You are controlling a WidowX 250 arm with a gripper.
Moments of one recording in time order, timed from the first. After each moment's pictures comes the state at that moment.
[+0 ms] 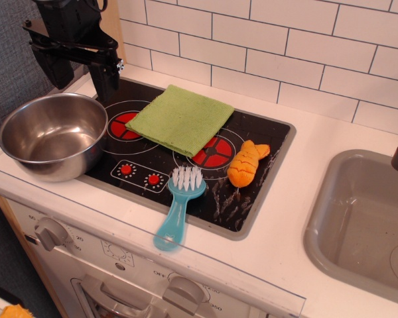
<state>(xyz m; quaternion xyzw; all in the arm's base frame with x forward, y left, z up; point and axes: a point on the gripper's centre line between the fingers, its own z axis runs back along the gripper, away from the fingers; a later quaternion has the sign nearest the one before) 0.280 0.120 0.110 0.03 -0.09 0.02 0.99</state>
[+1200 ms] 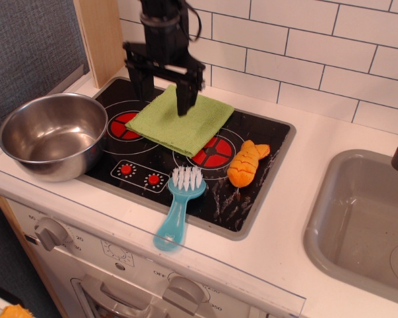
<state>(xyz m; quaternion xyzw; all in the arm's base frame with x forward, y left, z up) 0.360 0.067 0.048 0.03 -0.03 -0.01 1.00</state>
